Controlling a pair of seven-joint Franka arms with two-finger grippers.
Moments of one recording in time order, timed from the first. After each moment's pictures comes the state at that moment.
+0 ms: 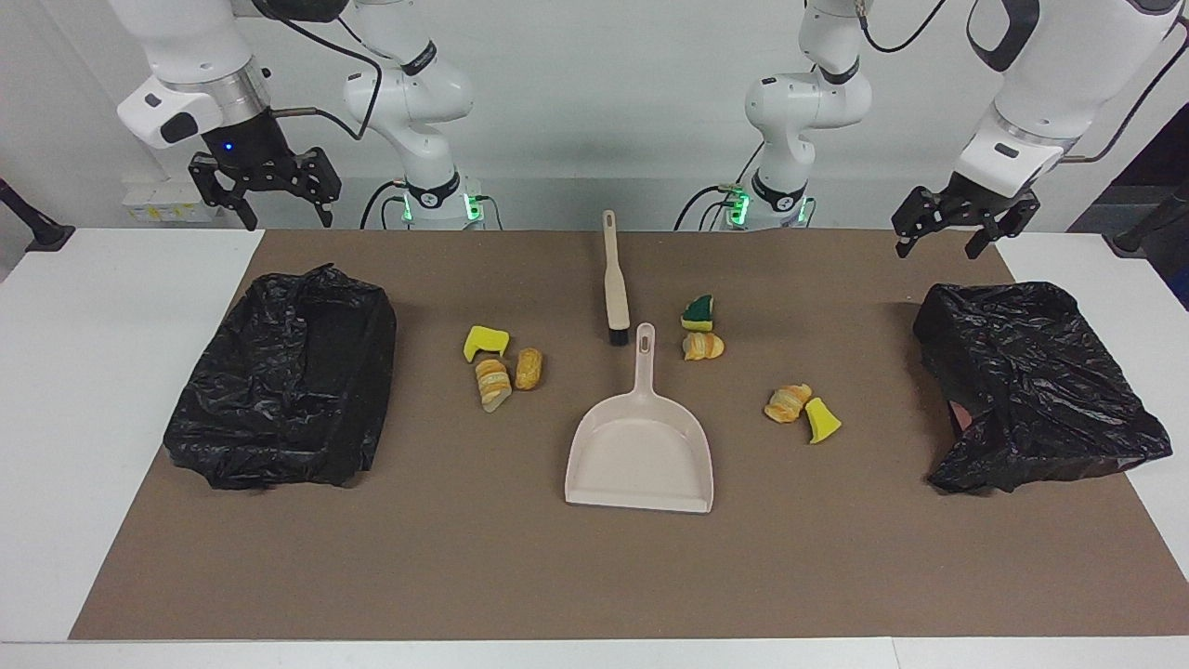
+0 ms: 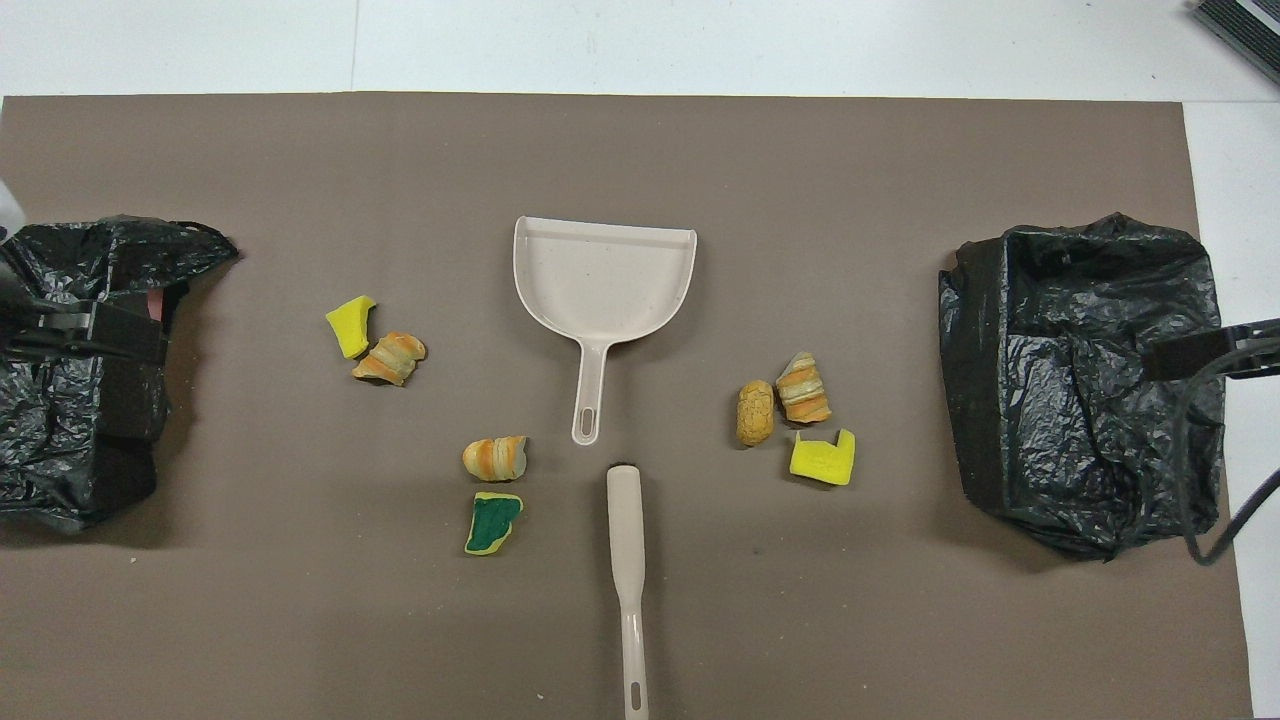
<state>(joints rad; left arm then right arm) 0.00 -0.03 -0.08 -1.62 0.00 1.55 0.03 0.12 -0.08 -0.15 -1.61 -0.03 1.54 -0.10</state>
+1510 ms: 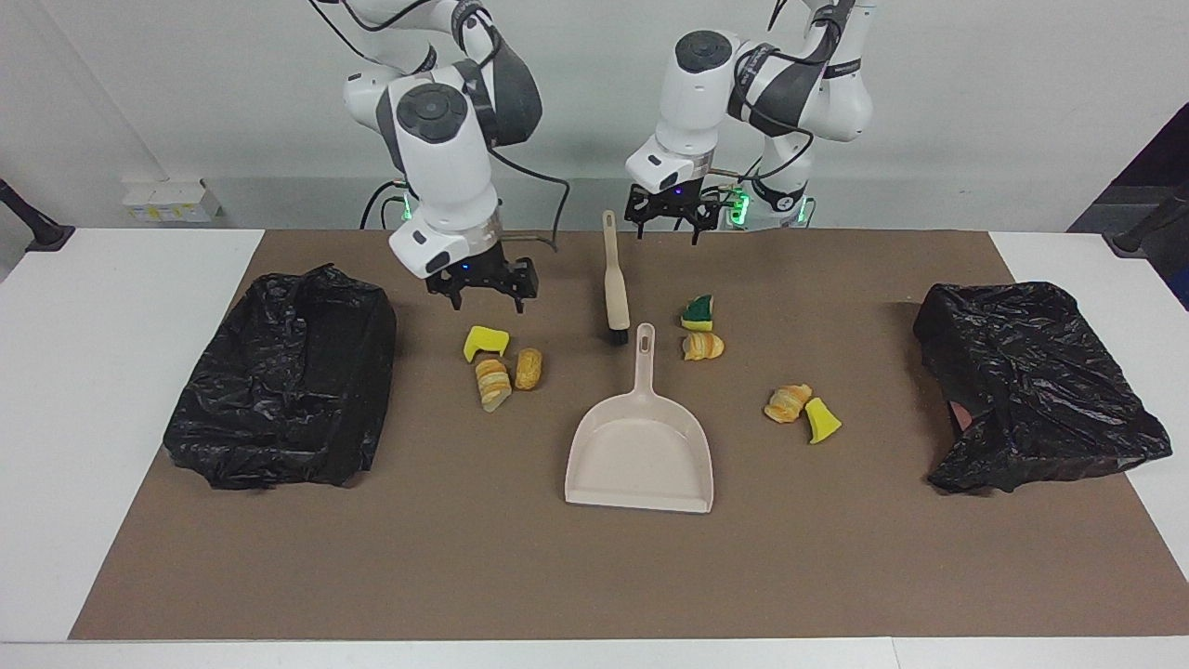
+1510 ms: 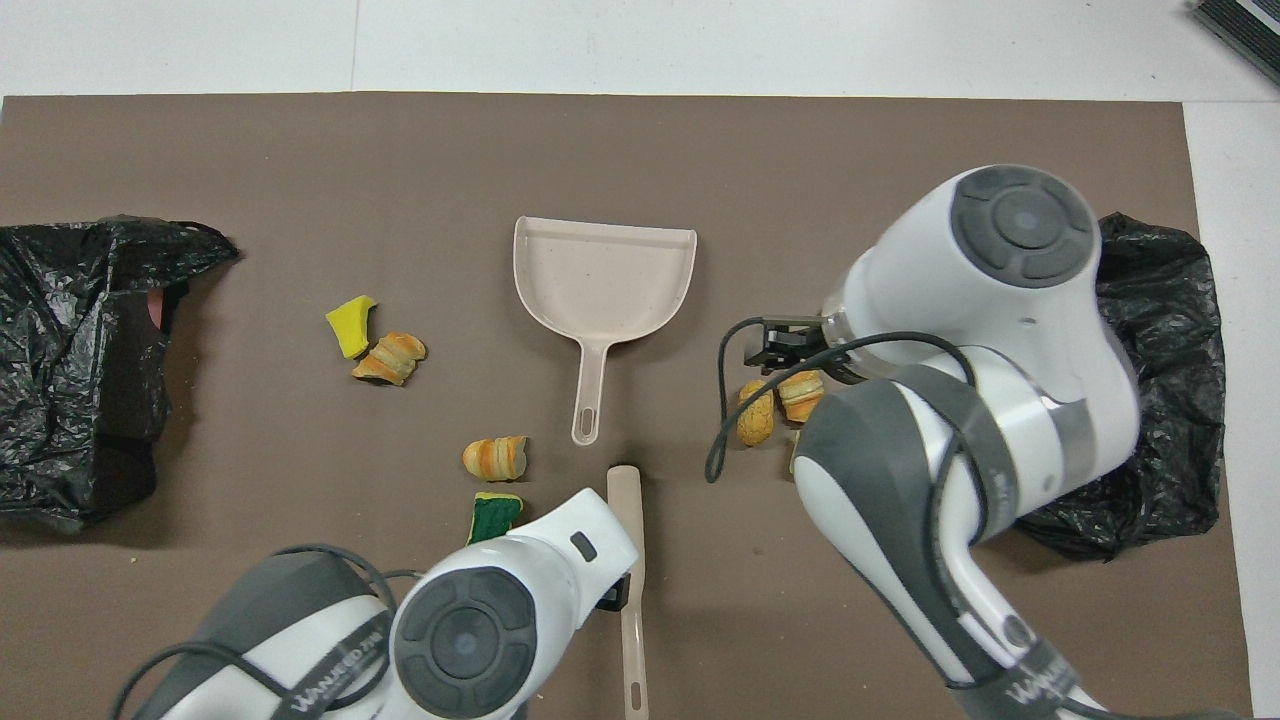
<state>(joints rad) -0.72 -0.20 -0.09 -2.26 -0.07 2.05 -0.59 0.14 0.18 0.27 -1.71 0.02 1.84 0.54</state>
